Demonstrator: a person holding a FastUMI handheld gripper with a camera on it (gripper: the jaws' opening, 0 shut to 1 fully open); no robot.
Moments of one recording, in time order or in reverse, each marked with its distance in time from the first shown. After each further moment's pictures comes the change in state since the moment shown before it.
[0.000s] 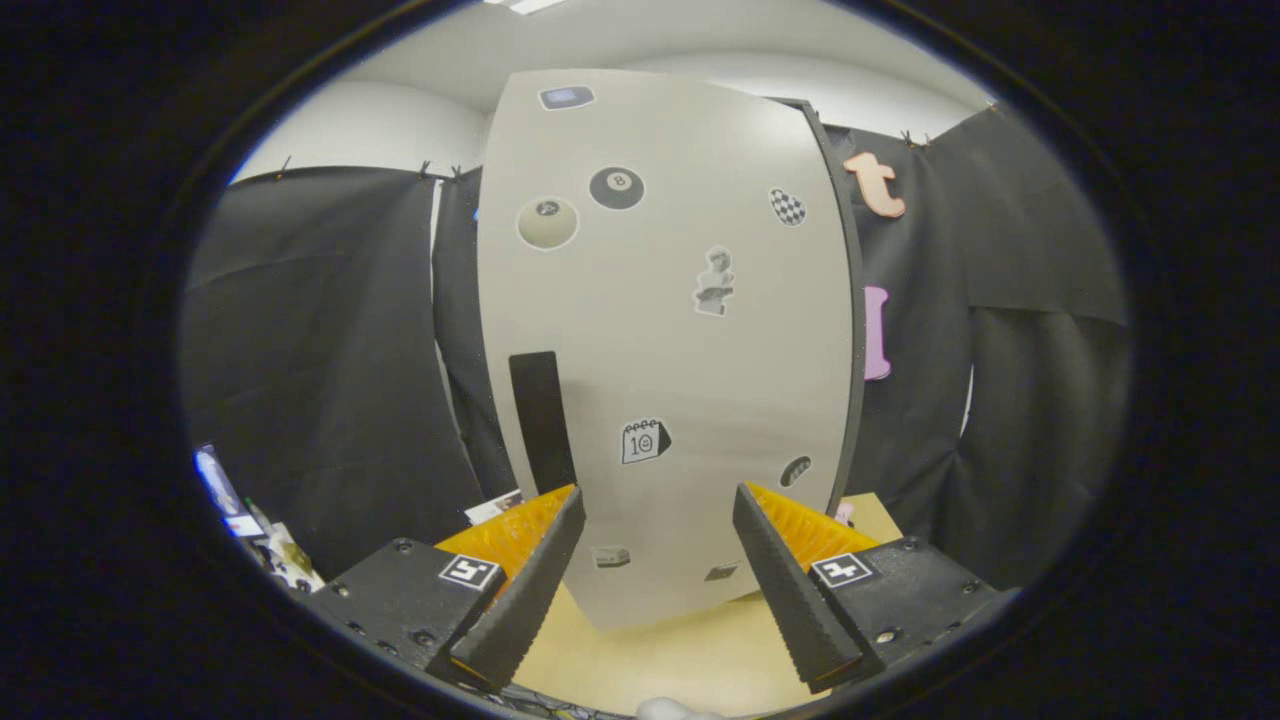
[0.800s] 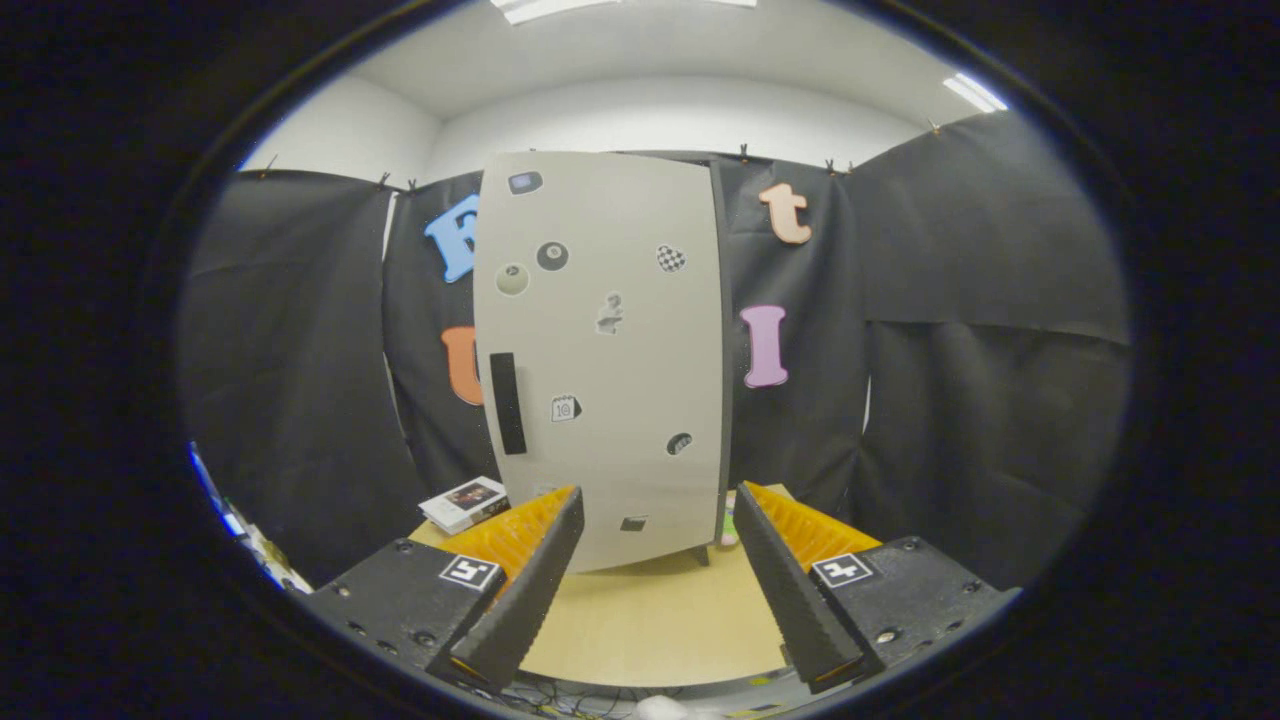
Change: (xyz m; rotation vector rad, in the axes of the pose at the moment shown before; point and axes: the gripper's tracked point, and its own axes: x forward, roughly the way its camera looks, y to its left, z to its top) arm -0.149 -0.050 -0.018 0.006 -0.051 -0.218
